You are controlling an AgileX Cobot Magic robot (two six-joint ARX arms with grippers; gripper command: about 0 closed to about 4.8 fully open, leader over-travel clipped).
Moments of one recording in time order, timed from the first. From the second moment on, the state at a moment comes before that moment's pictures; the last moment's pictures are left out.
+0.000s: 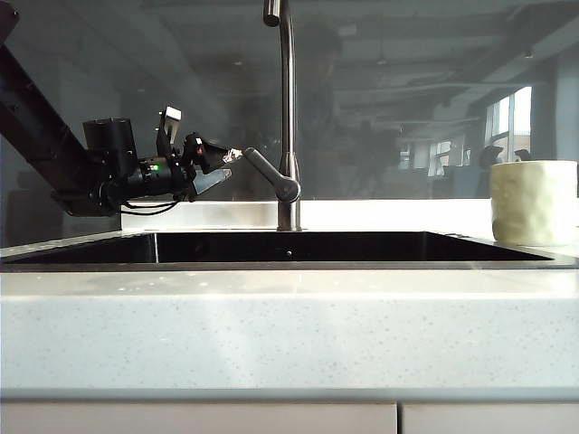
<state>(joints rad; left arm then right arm) -0.09 2.67 2.15 0.91 0.90 -0.67 0.06 0.51 0.40 0.06 0.10 0.01</state>
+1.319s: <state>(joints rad) -0.09 2.67 2.15 0.90 0.90 -0.67 -0.13 0.00 0.00 0.11 -0.11 0.05</state>
